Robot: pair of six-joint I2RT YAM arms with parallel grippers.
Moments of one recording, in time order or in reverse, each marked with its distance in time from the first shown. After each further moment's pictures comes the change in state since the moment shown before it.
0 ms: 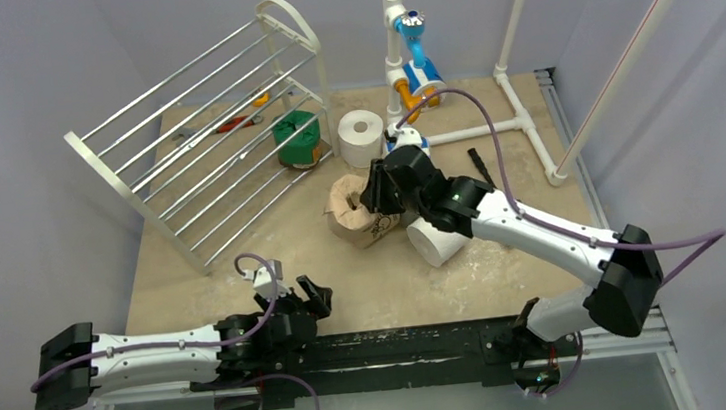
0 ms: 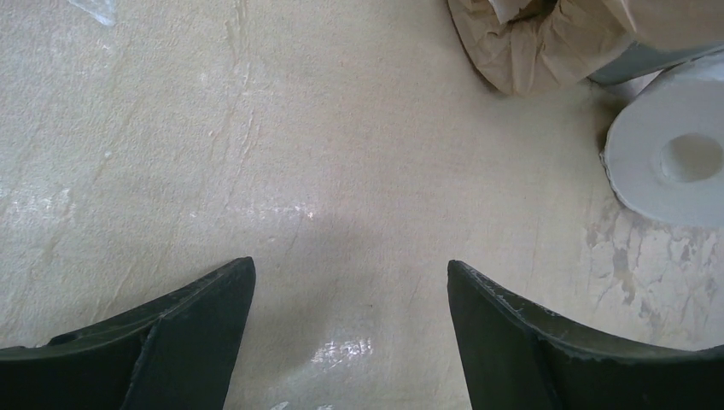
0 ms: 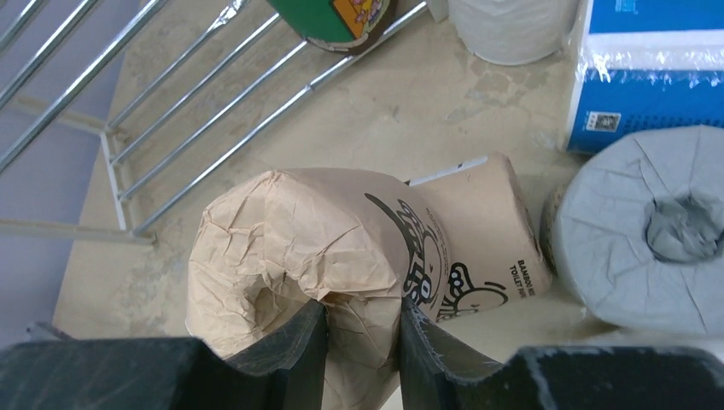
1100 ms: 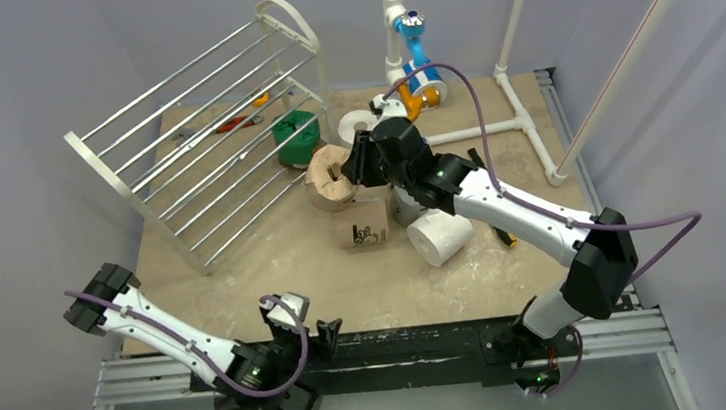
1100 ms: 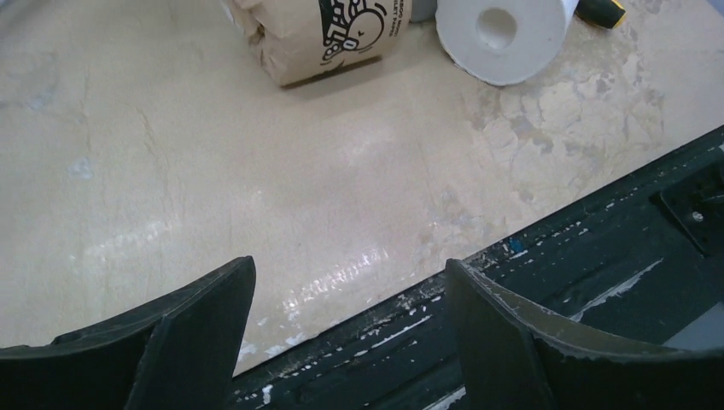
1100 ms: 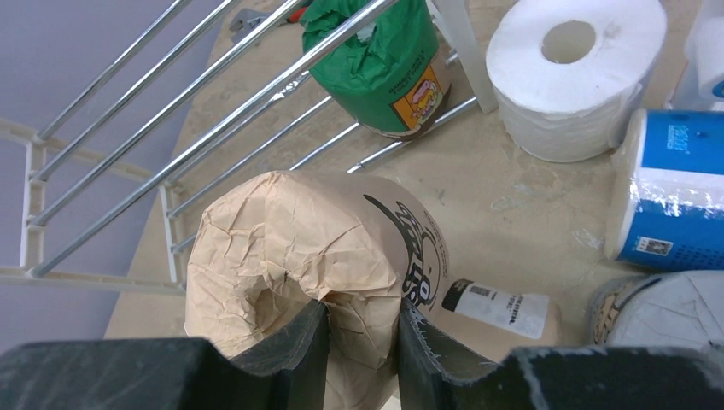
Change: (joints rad) left arm -0.670 0.226 0.404 -0.695 -0.378 -0.224; right arm -0.065 0.151 0.176 0.105 -0.060 -0.057
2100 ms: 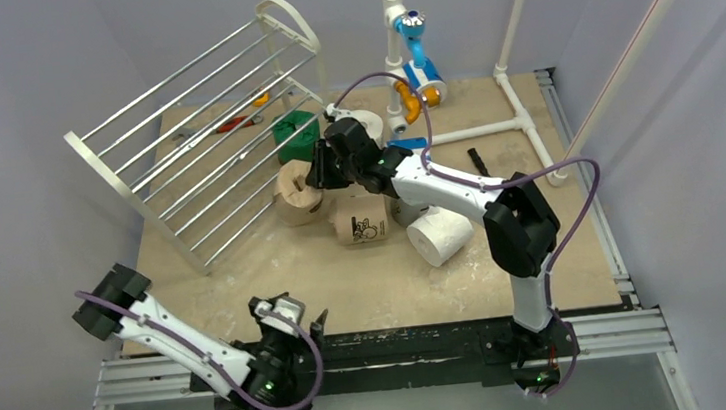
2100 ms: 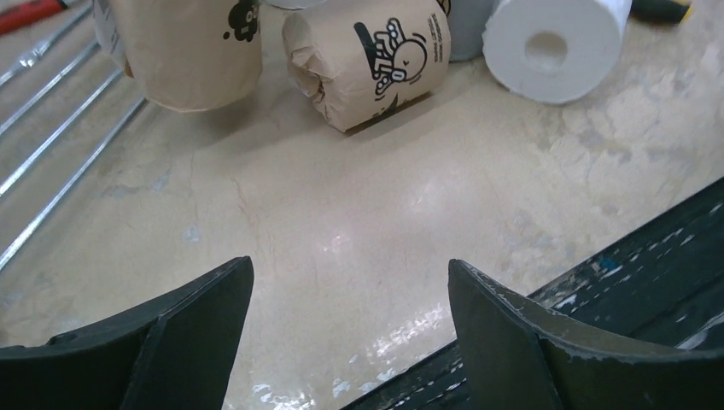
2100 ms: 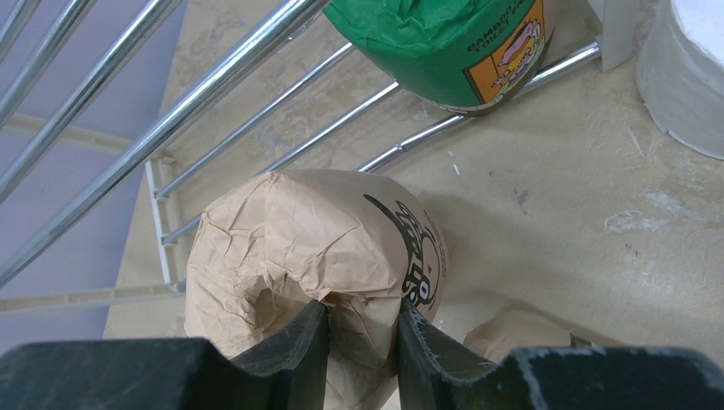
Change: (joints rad) left arm -0.097 0.236 0.045 -0.514 -0.114 -0.381; right arm 0.008 0.426 0.266 0.040 -0.152 0.058
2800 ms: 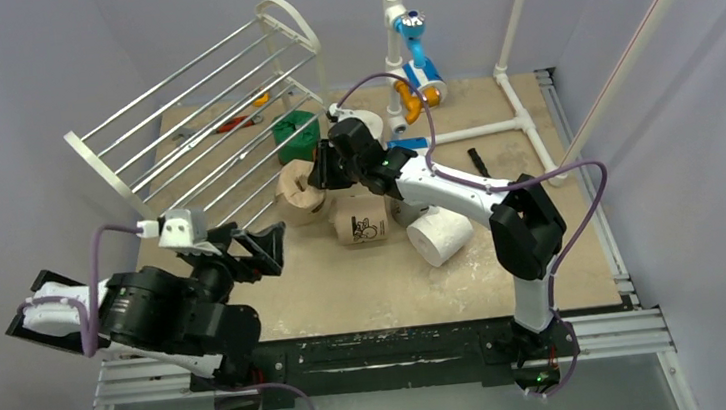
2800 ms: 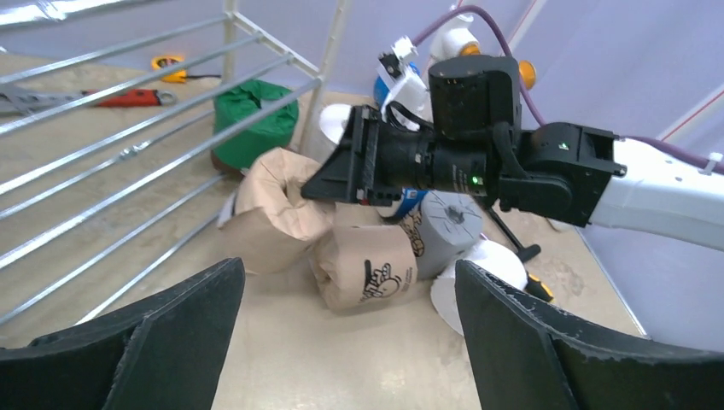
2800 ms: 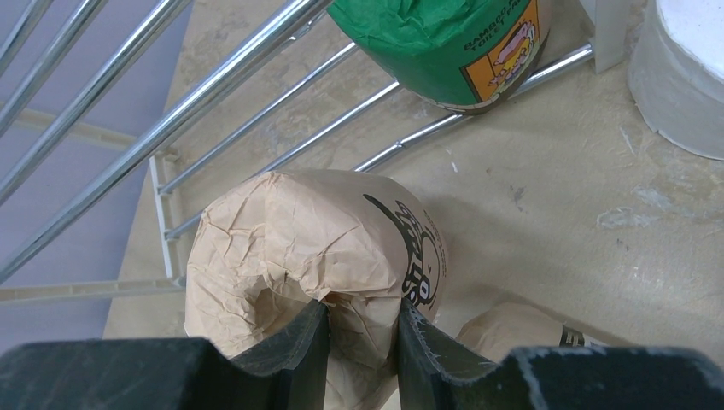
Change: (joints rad) left arm 0.324 -0.328 0.708 -0.015 -0.155 0.564; right arm 0.000 -0.035 -0.034 0.013 0.000 -0.011
